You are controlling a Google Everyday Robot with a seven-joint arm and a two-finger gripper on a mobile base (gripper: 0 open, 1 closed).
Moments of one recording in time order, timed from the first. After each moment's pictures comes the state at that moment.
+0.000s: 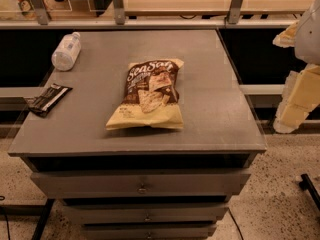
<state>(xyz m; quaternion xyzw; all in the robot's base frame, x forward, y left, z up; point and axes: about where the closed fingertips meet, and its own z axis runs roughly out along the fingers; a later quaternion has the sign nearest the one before) 0.438 -0.216 0.979 -0.60 0.78 -0.04 0.16</state>
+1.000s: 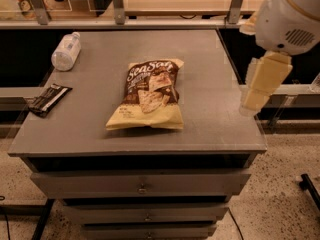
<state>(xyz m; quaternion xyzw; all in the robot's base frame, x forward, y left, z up) 0.471 -0.170 0.985 -0.63 0.75 -0.04 0.19</state>
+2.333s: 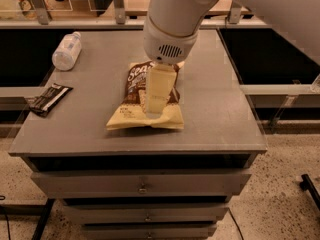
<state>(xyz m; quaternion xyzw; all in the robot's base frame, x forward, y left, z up) 0.508 0.003 0.945 -0.70 0.69 -0.02 0.19</state>
